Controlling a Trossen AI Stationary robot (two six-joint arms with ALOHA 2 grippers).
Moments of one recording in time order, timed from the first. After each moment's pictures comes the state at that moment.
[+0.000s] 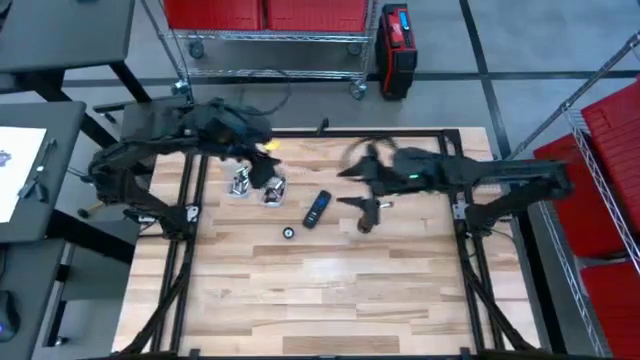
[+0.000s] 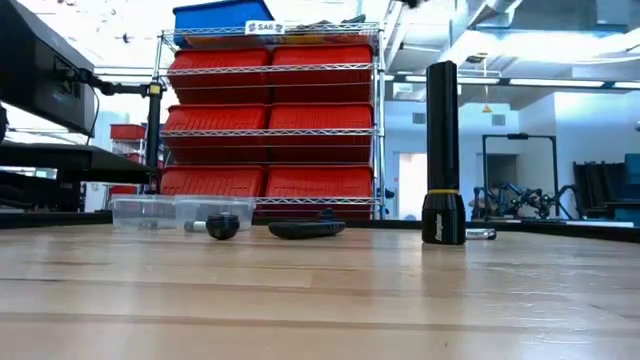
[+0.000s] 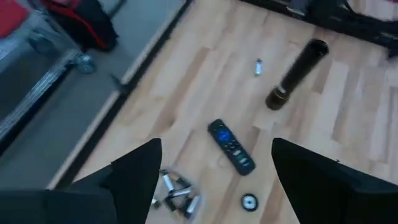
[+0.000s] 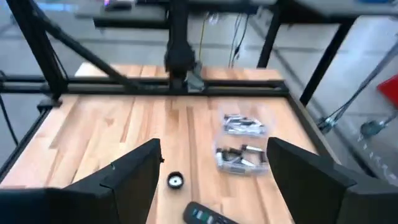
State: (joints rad) left arm 0.15 1.39 1.95 -1.22 -0.30 -0.19; right arm 0.01 1.40 1.33 -0.31 0.10 -0.05
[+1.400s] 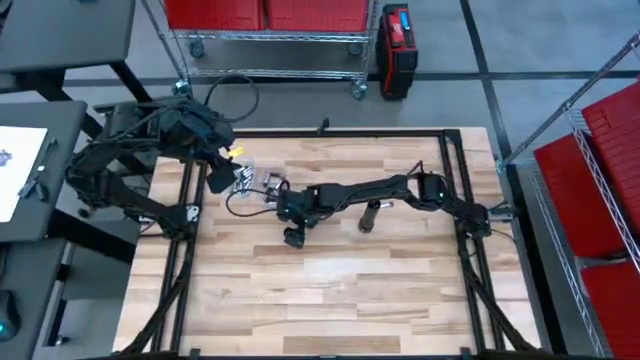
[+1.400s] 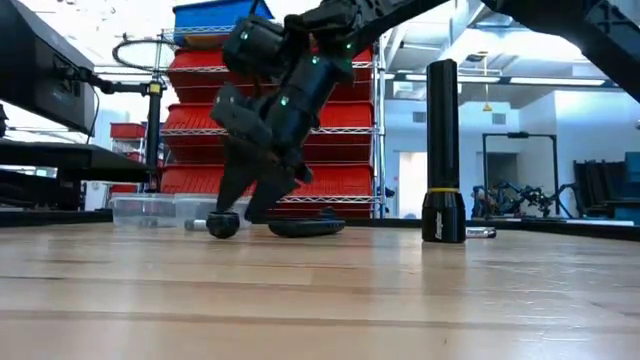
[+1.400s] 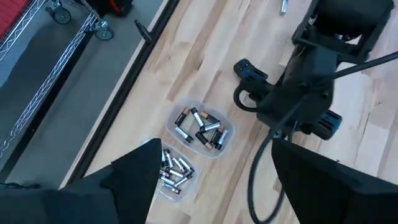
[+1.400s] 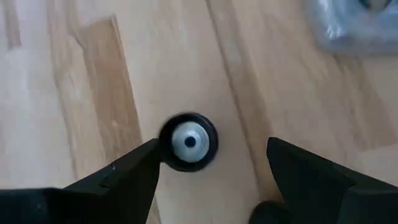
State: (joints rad) left arm 0.15 1.29 1.95 -1.48 -0.30 -0.14; right arm -0.04 2.35 1.91 -0.58 -0.05 0.27
